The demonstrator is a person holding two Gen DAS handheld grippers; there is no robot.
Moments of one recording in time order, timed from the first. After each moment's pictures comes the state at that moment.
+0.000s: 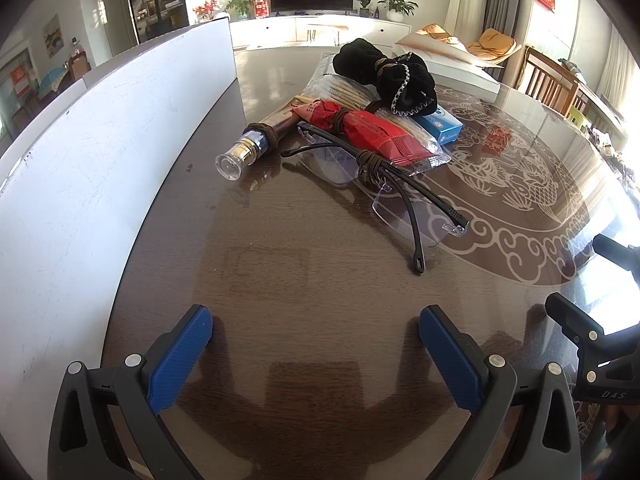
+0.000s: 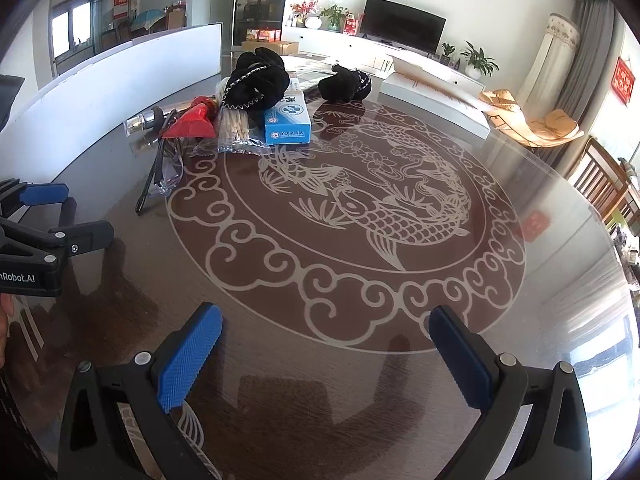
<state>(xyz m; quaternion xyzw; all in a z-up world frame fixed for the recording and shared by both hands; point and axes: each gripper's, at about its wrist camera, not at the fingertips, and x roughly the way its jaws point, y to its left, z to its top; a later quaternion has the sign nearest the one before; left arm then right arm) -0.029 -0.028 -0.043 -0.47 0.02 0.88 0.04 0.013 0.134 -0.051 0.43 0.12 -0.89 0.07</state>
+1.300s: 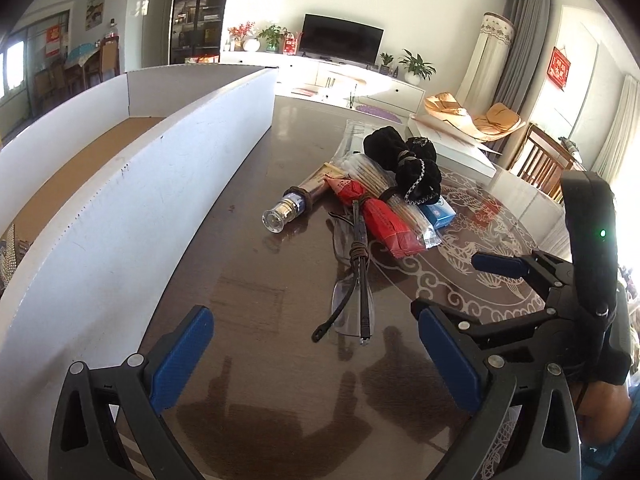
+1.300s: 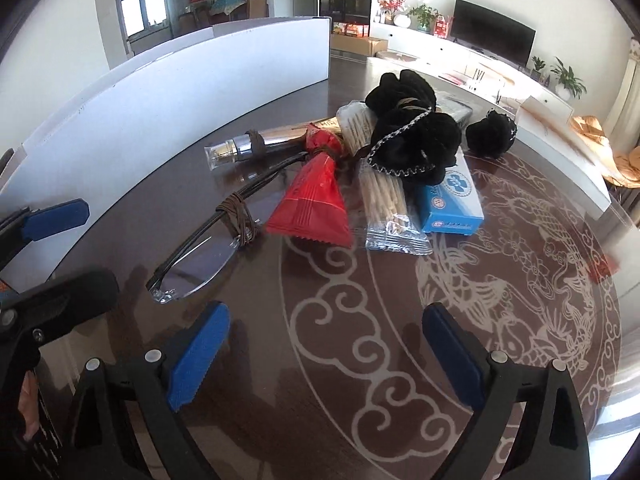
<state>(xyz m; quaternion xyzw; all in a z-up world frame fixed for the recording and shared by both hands) -0.010 -0.067 -0.005 -0.40 -0.08 0.91 0.04 -0.058 0.054 -0.034 0.43 0.13 -0.87 0.22</state>
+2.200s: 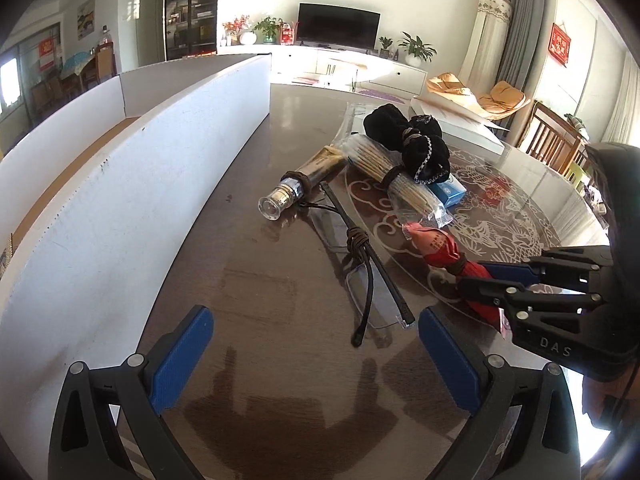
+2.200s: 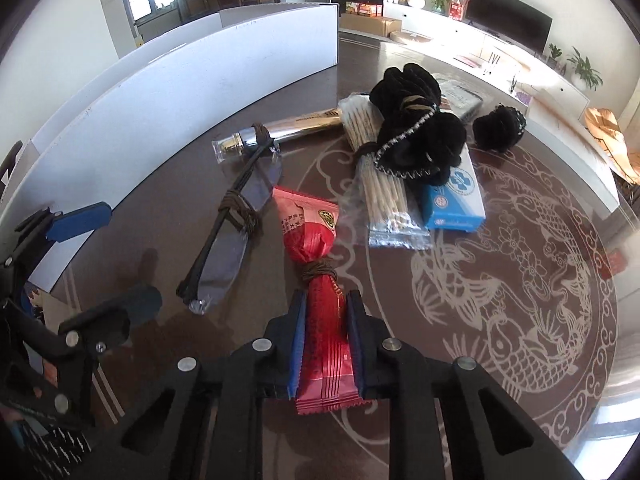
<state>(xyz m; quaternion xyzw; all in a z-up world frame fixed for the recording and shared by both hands) -0.018 -0.056 -0.017 -0.42 -0.05 0.91 0.03 -0.048 0.070 -0.033 0.48 0.12 -0.84 0.23</state>
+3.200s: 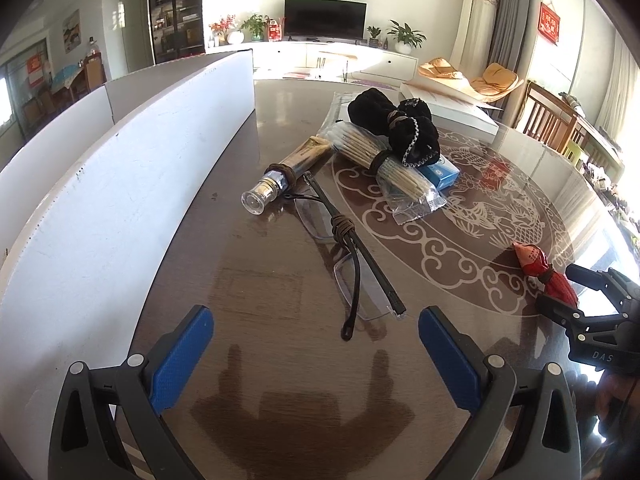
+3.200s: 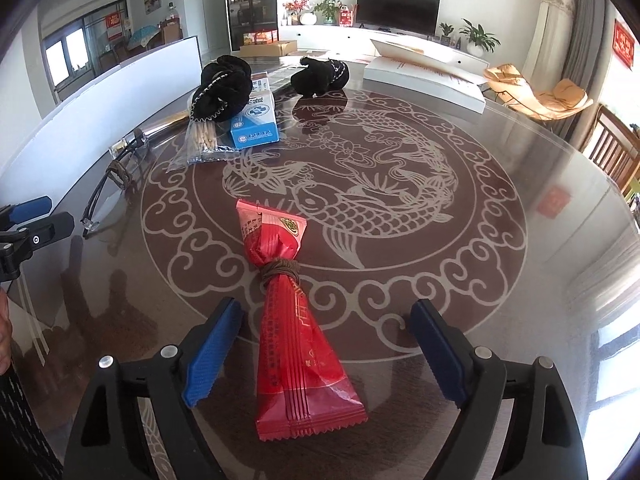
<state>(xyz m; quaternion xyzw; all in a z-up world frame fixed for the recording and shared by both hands) -0.019 -0.044 -0.020 -0.43 -0.01 0.90 0.04 -0.007 0.177 -0.052 0.44 0.06 -0.89 0.09</state>
